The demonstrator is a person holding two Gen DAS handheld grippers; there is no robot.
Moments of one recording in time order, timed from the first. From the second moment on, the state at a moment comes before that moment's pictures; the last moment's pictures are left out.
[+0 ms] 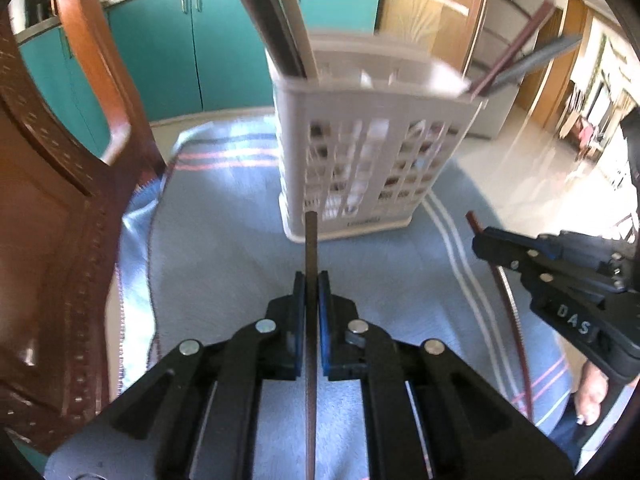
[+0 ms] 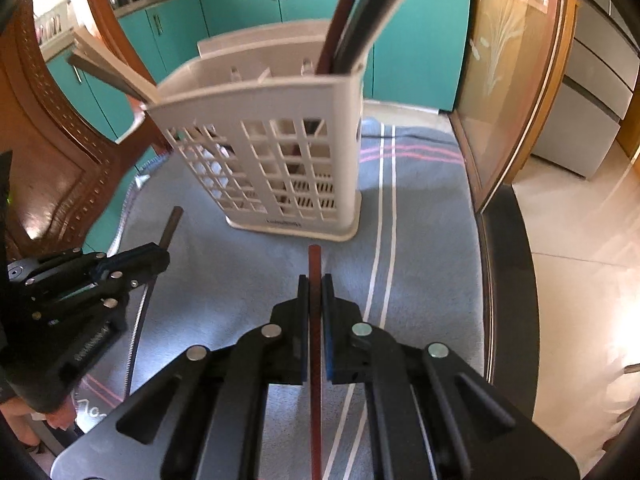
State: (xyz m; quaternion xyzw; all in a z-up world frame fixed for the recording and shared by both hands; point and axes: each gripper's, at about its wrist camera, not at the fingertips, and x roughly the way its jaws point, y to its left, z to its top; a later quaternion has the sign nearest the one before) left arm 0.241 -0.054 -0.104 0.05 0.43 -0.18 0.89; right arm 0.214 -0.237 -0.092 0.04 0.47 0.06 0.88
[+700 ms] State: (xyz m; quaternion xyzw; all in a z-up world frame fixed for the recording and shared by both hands) left arm 0.184 -0.034 0.011 0.01 0.29 -0.21 0.93; right arm 0.148 -0.271 0.021 0.09 0.32 0.10 0.94
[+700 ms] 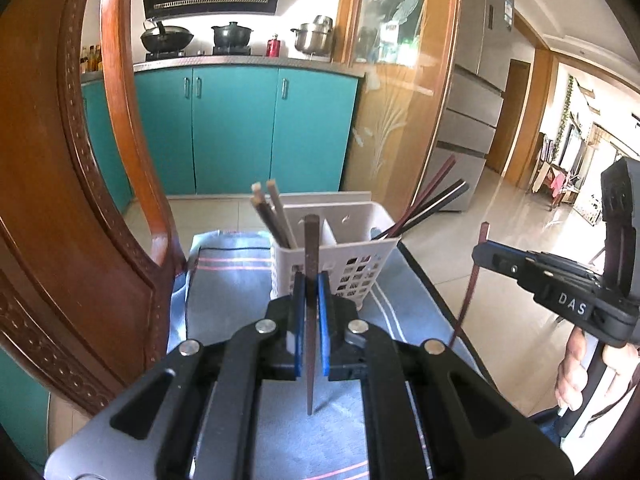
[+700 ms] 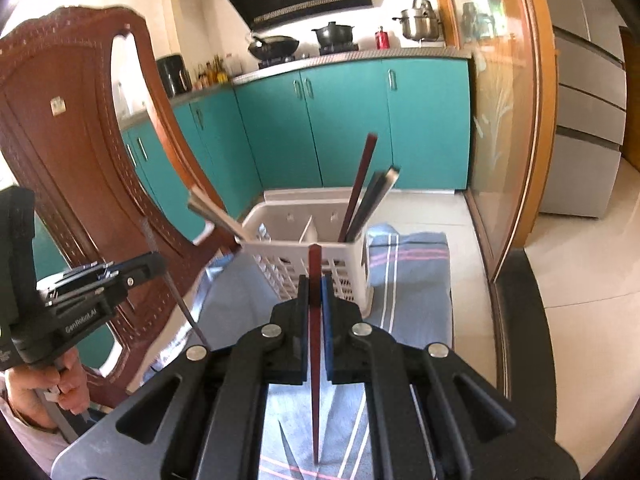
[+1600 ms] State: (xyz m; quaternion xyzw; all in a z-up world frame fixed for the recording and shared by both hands) left arm 0.275 -0.036 0.051 -0.05 0.19 -0.14 0.97; right arm 0.218 -0.279 0.102 0.09 0.19 0.03 0.98
